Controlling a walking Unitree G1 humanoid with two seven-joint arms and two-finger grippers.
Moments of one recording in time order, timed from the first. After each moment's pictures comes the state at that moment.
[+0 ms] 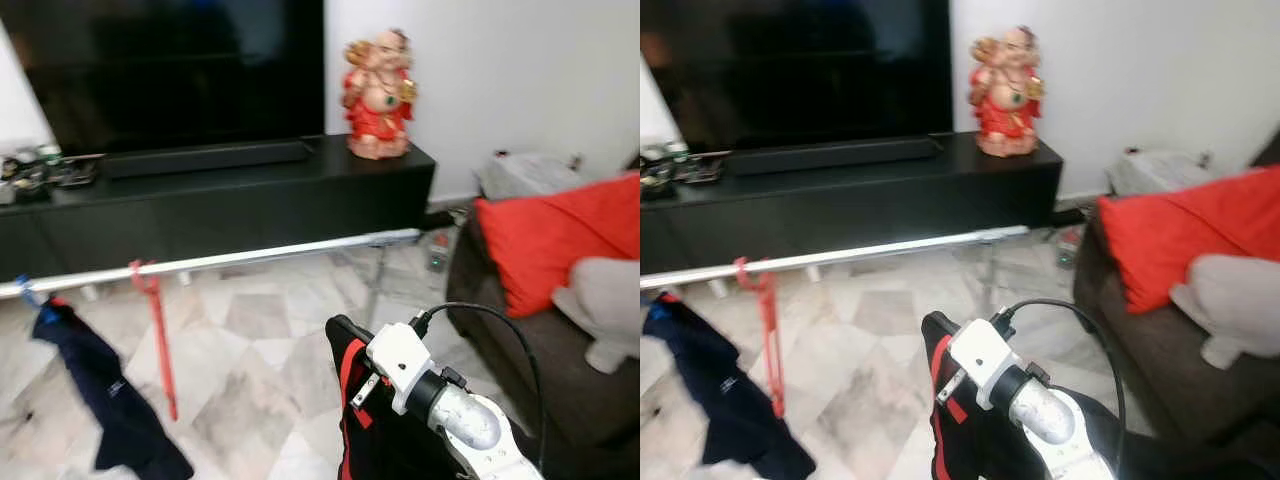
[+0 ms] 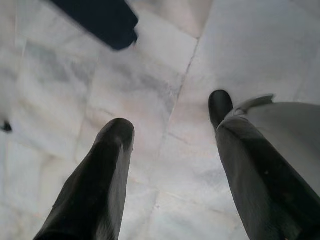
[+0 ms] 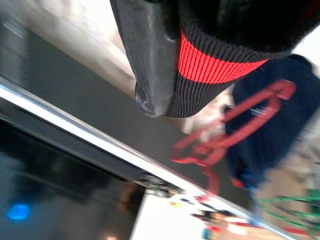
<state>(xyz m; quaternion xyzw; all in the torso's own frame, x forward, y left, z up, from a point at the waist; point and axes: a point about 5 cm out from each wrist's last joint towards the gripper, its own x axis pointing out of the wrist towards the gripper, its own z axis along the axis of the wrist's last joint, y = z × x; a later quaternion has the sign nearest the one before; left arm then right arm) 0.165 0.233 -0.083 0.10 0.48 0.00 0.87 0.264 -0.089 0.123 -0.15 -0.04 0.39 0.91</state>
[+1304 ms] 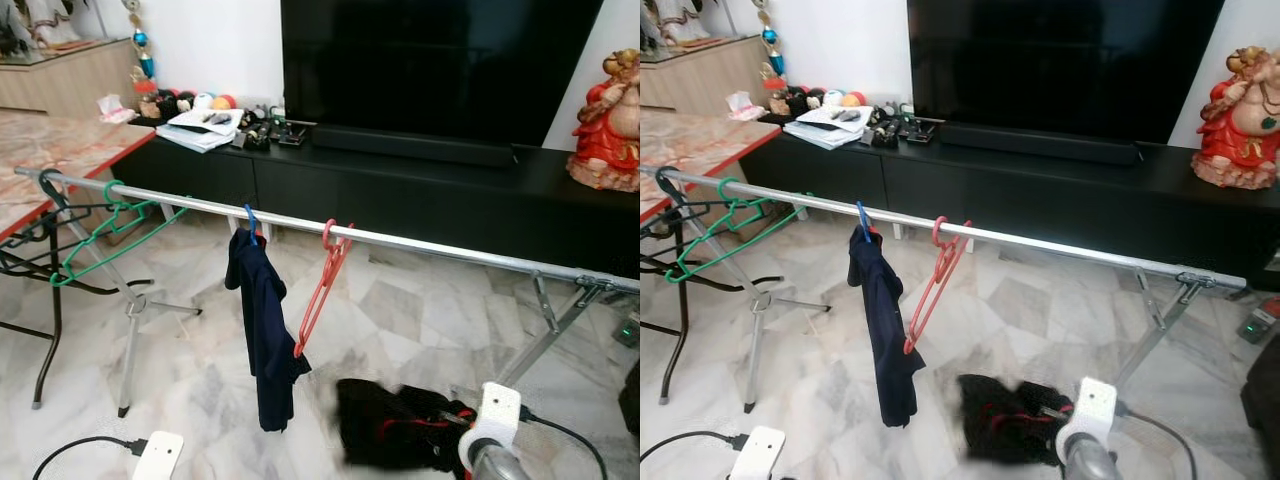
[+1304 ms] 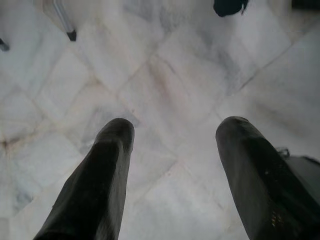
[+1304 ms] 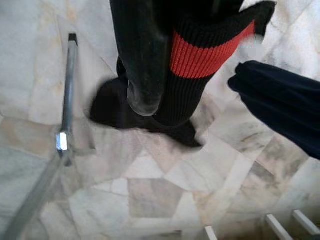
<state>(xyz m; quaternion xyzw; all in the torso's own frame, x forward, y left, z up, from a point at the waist) 0.218 0.239 -0.055 0.11 0.44 0.02 0.89 0.269 -0.203 -0.021 0.10 0.30 -0.10 0.94</state>
